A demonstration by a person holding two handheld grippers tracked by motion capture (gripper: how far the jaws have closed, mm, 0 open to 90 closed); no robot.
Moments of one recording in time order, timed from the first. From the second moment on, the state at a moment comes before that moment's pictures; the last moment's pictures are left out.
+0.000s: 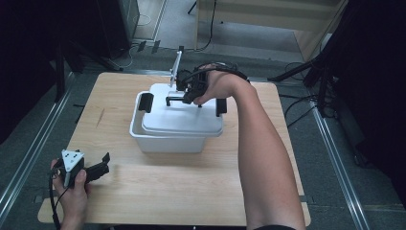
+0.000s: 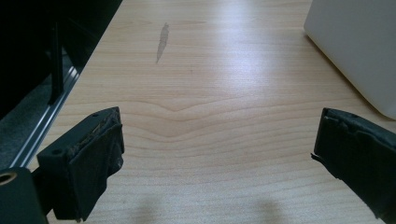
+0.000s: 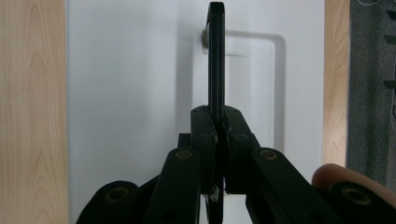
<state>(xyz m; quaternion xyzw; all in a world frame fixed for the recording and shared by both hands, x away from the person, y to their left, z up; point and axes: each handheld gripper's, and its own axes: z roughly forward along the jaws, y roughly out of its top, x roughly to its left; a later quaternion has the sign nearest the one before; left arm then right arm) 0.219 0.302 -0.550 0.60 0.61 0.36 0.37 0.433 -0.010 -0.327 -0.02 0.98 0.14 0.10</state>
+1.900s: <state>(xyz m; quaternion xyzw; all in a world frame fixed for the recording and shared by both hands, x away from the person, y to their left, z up) 0.220 0.301 -0.551 0.60 0.61 0.36 0.37 0.420 0.006 -0.324 0.00 0.98 0.15 0.08</state>
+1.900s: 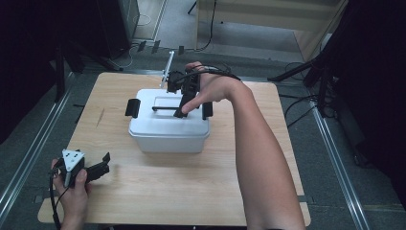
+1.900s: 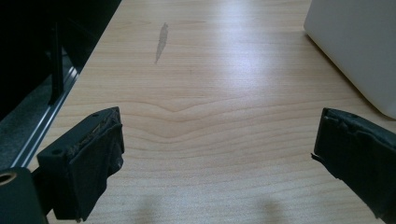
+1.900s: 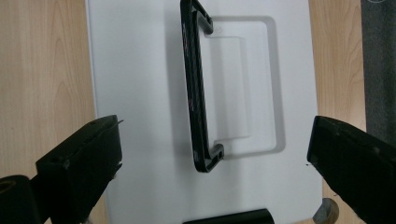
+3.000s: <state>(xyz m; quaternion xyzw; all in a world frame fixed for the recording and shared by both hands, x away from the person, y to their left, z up) 0.220 0.300 -0.551 0.60 0.61 0.36 0.37 0.411 -0.098 -0.323 0.07 0.98 0.16 0.09</state>
